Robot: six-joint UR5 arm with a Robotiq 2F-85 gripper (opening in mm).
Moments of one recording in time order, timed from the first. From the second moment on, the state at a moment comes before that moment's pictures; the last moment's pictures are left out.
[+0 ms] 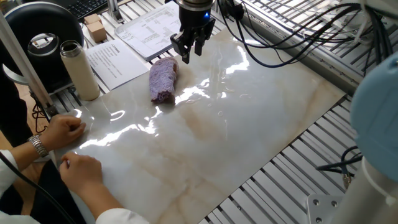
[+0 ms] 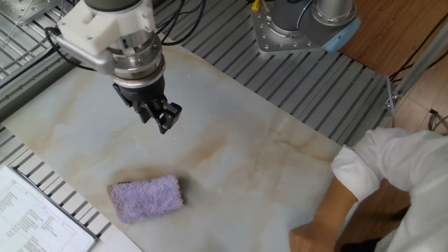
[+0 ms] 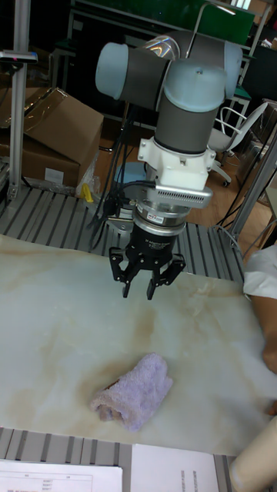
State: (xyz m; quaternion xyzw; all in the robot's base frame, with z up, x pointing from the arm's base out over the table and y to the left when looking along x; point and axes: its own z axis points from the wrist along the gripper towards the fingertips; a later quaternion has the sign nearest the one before) arm 0.590 0.021 0.166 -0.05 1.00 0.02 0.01
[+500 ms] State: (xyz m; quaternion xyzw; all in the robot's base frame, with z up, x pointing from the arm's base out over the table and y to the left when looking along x) arm 0.591 0.023 0.161 -0.03 1.00 0.02 -0.01
